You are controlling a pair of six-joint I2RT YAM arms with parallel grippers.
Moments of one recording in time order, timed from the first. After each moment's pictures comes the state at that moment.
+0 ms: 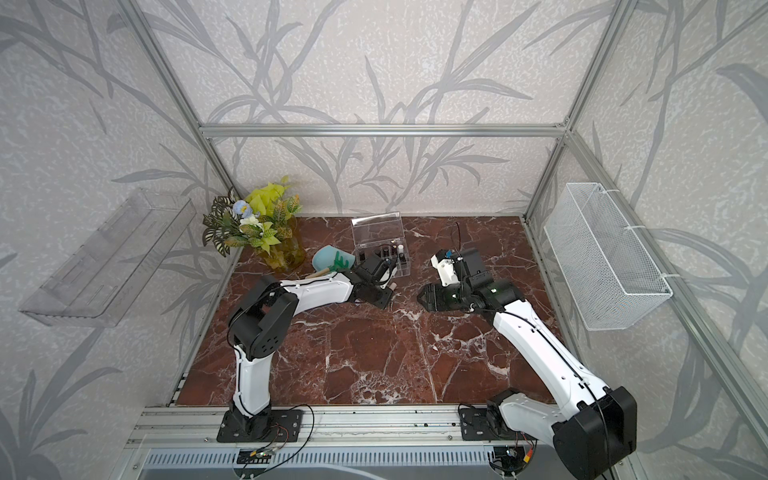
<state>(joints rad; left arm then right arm) -0.68 2.01 1.30 -0.36 0.03 -0.15 0.41 1.16 1.03 -0.76 -0.37 0.34</state>
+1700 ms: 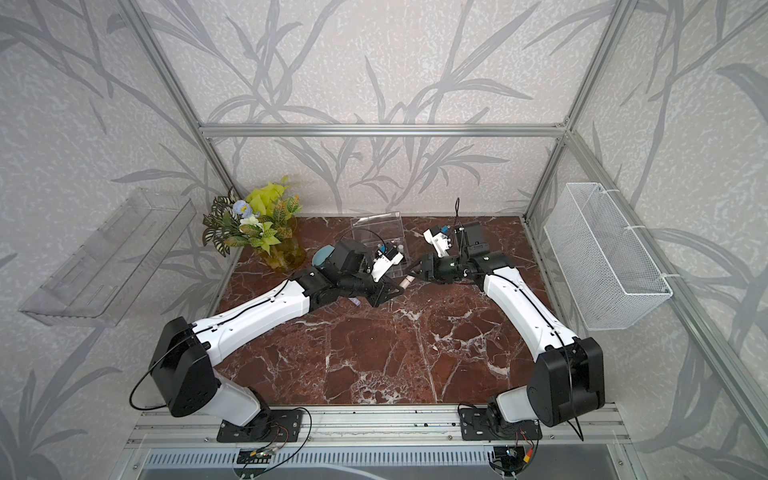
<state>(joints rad) -0.74 1.54 1.24 -0.36 0.43 -0.08 0.28 1.43 1.21 -0.60 -0.81 0.43</state>
